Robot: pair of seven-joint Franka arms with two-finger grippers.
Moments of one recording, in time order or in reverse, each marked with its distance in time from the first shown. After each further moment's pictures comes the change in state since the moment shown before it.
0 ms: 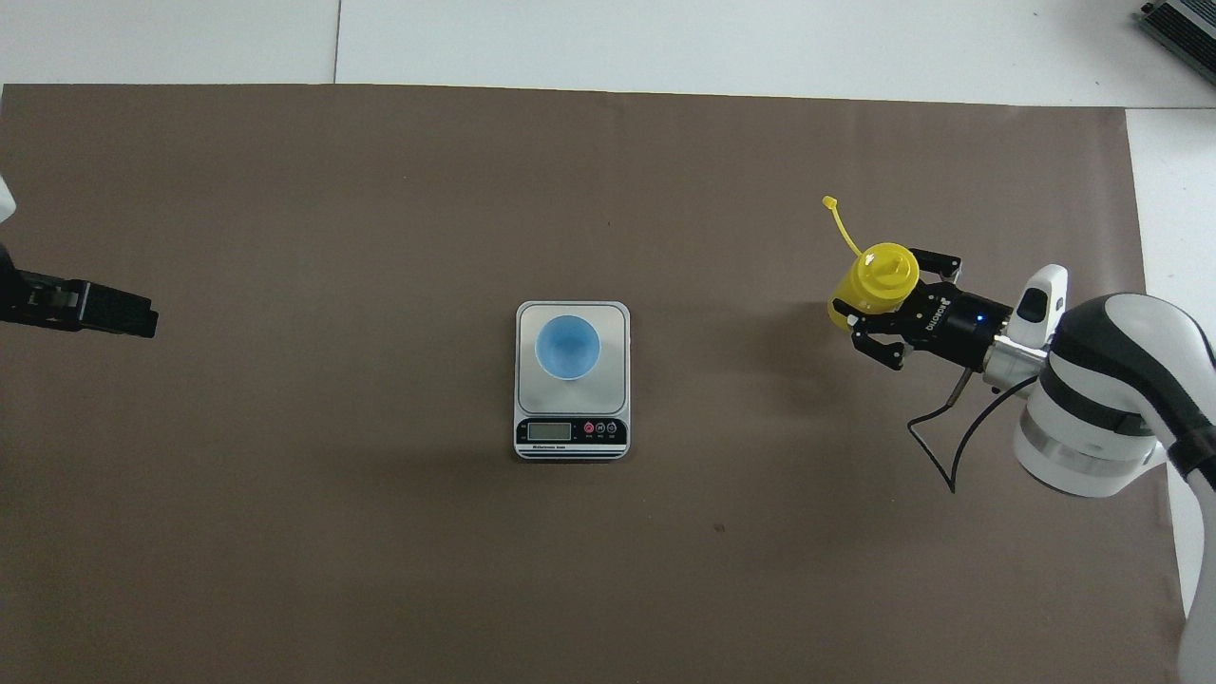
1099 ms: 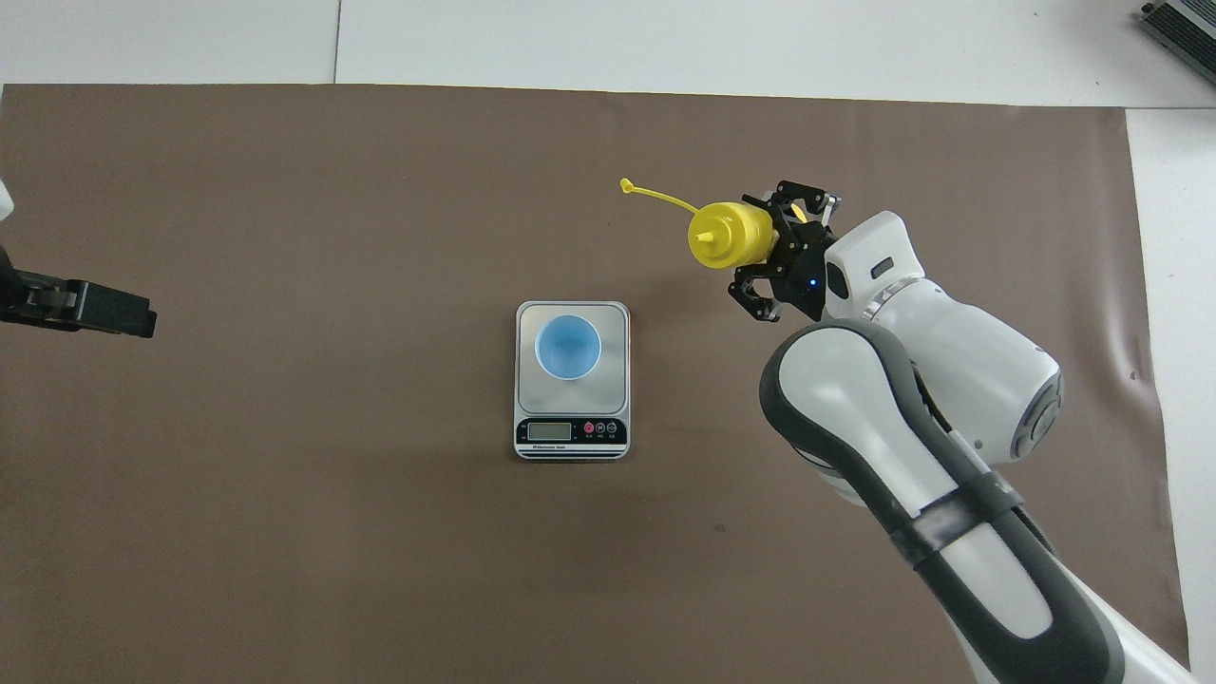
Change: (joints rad) left arm 0.000 0.000 0.000 0.000 0.000 -0.001 0.000; right arm 0.129 0.032 -0.013 0.108 -0.329 0.154 0.061
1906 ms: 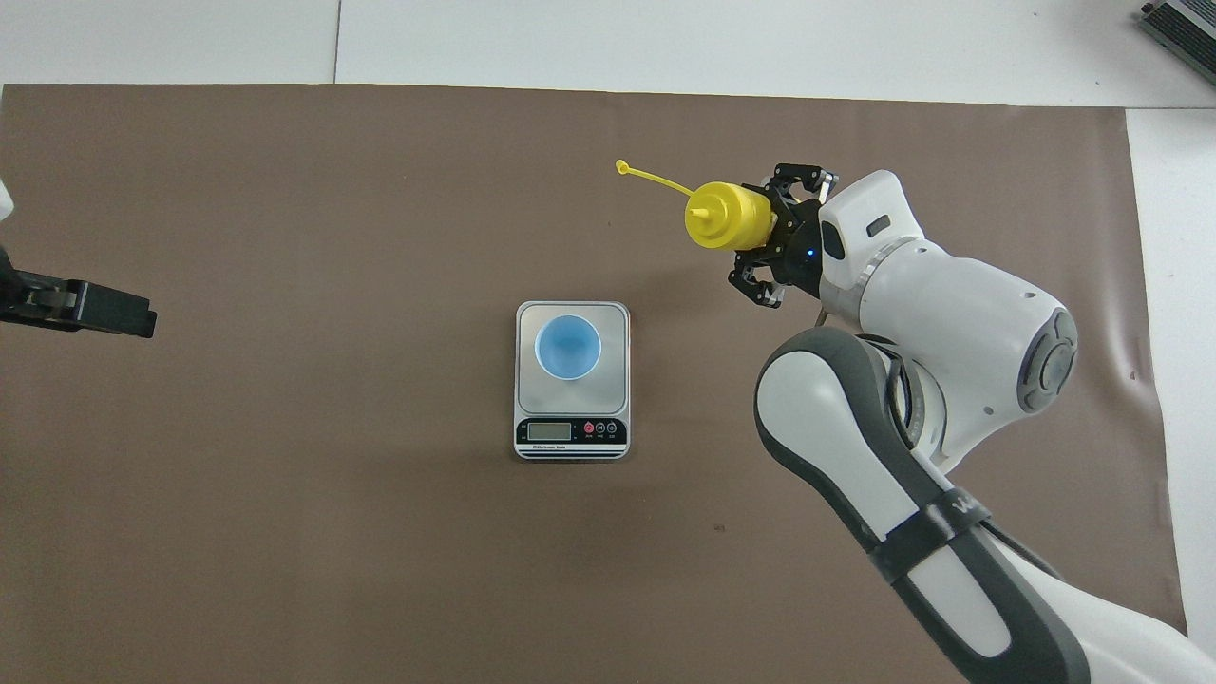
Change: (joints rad) left arm 0.000 0.000 0.000 0.000 0.000 0.000 0.000; right arm -0.026 0.016 0.002 0.033 -0.564 -0.100 0.581
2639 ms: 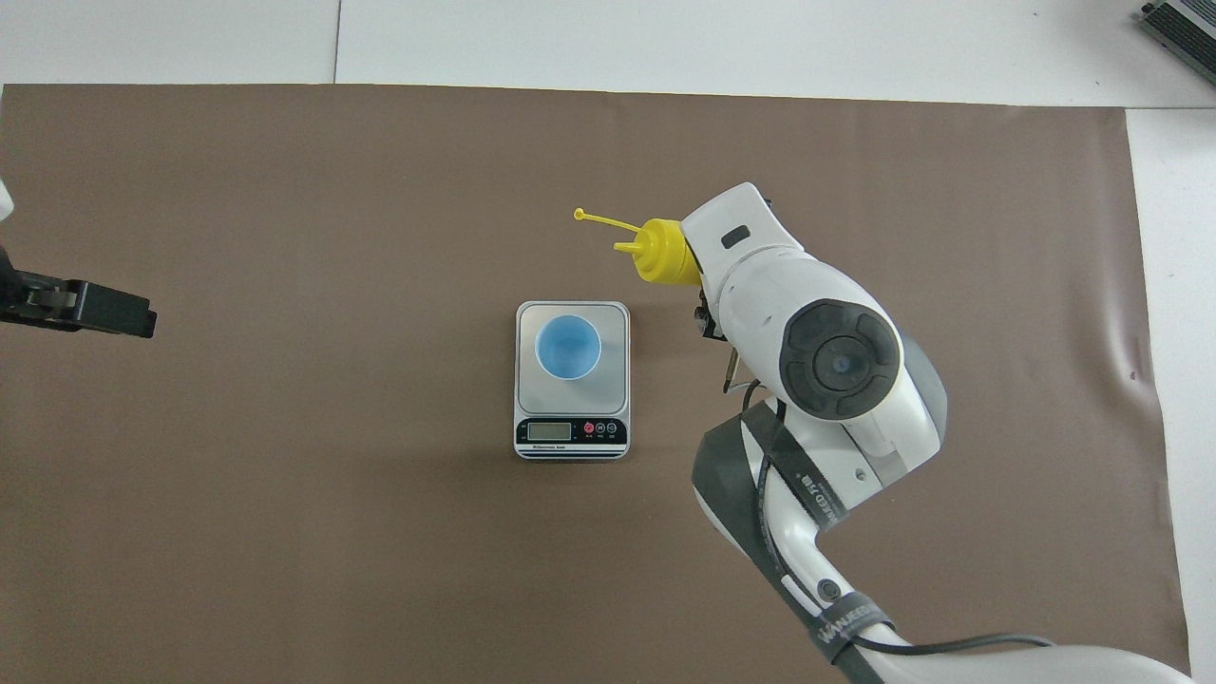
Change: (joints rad) left arm 0.000 0.000 0.000 0.000 0.000 0.000 0.000; right arm 0.070 0.000 0.008 0.106 -0.937 -0.343 0.802
